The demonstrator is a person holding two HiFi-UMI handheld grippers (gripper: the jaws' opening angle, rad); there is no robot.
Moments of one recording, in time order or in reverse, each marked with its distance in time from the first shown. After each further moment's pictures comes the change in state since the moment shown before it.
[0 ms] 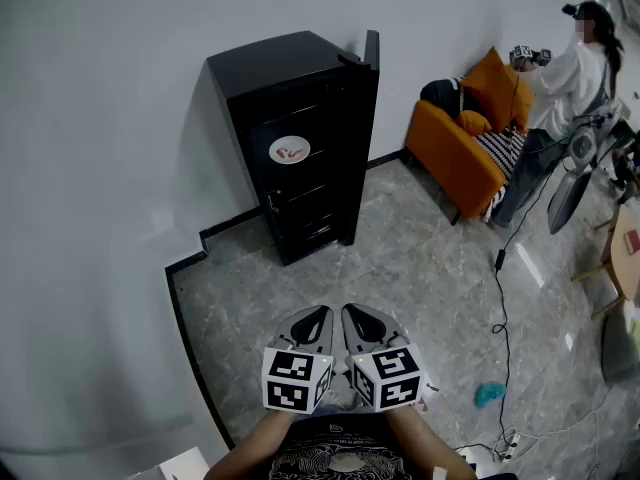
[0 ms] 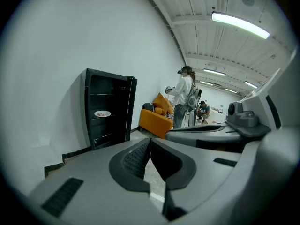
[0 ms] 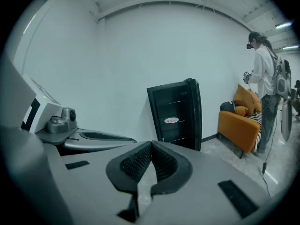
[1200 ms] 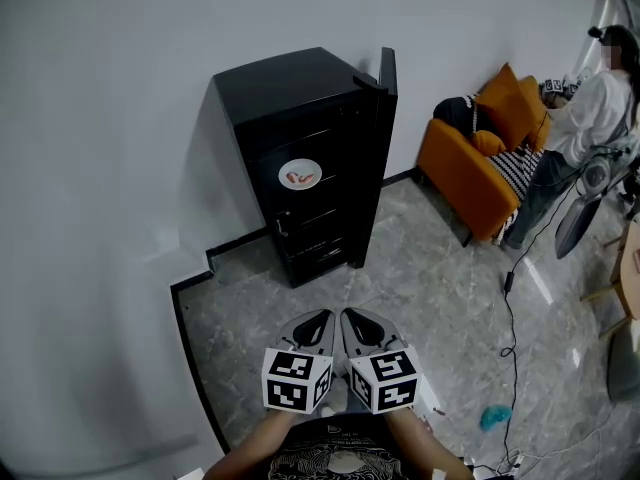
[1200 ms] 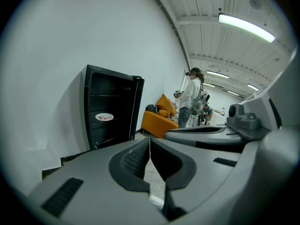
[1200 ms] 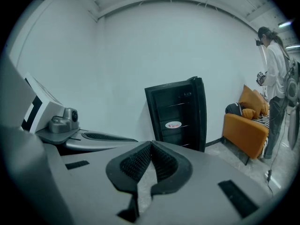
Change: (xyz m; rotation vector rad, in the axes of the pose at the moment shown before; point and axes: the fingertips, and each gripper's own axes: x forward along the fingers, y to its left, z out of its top) left arm 0.051 0.059 0.038 -0.027 -0.007 0.009; right arm 0.077 -0.014 0.039 -0.015 -0.010 0.028
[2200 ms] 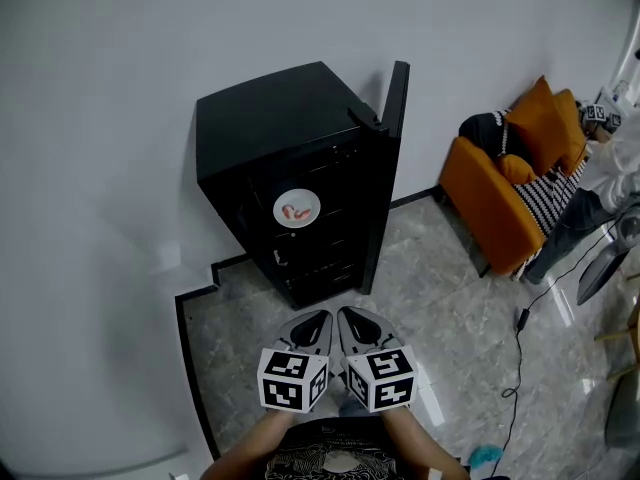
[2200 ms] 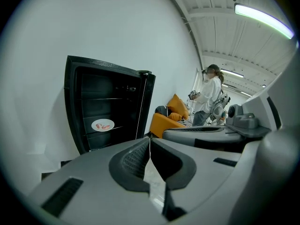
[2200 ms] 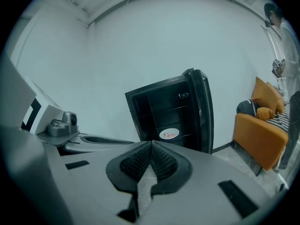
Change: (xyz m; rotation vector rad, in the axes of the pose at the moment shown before) left arm 0.160 0.034 0.091 -0.055 0.017 0.112; right arm 0.112 -0.134 0.081 0.025 0.010 0.123
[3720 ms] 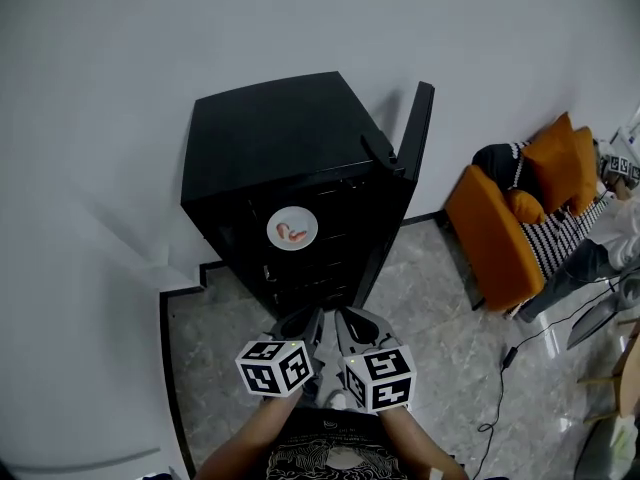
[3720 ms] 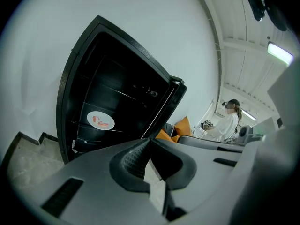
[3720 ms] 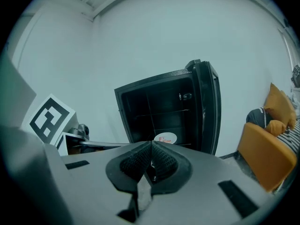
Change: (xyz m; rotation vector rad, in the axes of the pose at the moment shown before) left arm 0.100 0.058 0.037 -0.406 -0.146 -0.017; right arm 0.076 -0.062 0.042 -0.104 0.056 0.061
